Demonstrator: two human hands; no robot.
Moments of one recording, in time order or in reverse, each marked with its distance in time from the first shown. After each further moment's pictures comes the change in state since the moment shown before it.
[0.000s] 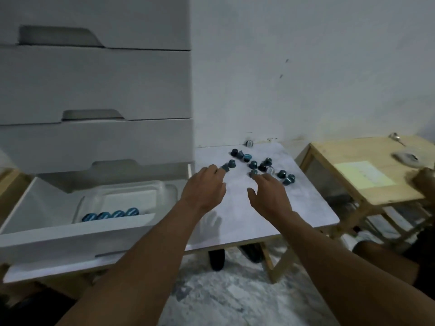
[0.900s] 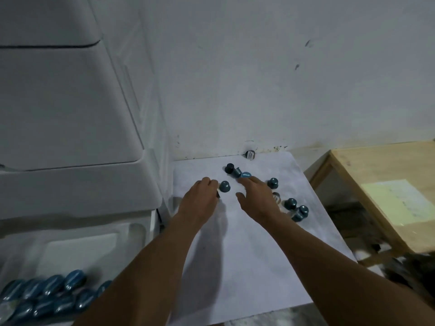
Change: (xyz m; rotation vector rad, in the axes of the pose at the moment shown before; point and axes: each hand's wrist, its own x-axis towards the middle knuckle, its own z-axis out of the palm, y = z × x) left_hand 0.163 -0.014 0.122 -0.062 -0.222 -0.219; right_hand 0.177 0.084 0.060 0.140 -0.222 -0.015
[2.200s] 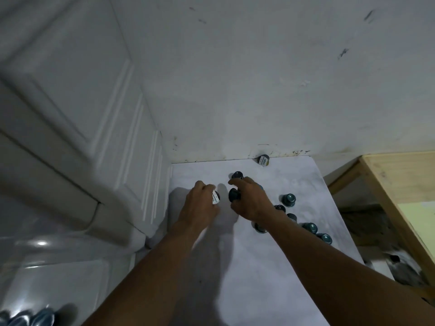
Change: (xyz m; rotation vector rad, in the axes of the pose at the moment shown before) left_hand 0.099 -0.043 0.067 -0.190 -0.145 -0.260; right_hand 0.130 0.027 0.054 0.113 -0.315 -0.002
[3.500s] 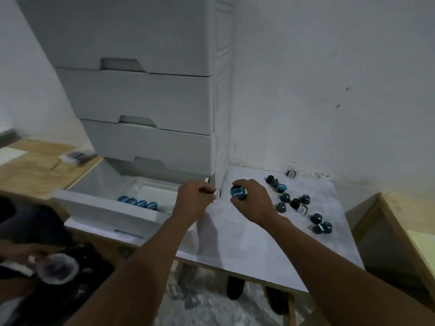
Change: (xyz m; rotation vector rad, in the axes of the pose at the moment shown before) left_hand -0.309 0.030 -0.092 -0.490 0.541 -0.182; right_hand -0.262 -0.093 -0.010 0.124 0.190 -0.411
